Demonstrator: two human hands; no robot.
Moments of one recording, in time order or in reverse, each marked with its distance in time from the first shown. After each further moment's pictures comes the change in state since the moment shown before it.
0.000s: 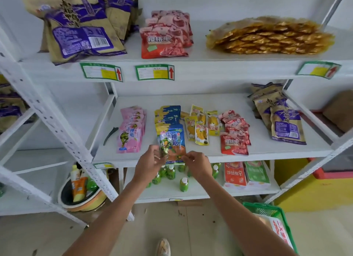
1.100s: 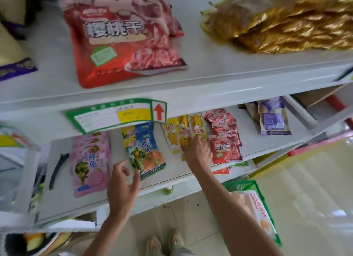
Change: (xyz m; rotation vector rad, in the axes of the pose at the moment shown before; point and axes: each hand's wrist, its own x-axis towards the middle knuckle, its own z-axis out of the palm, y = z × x) left_hand 0.093 -0.068 0.027 0.057 0.223 0.095; right_hand 0.150 -0.011 -0.015 -0.409 0.245 0.379
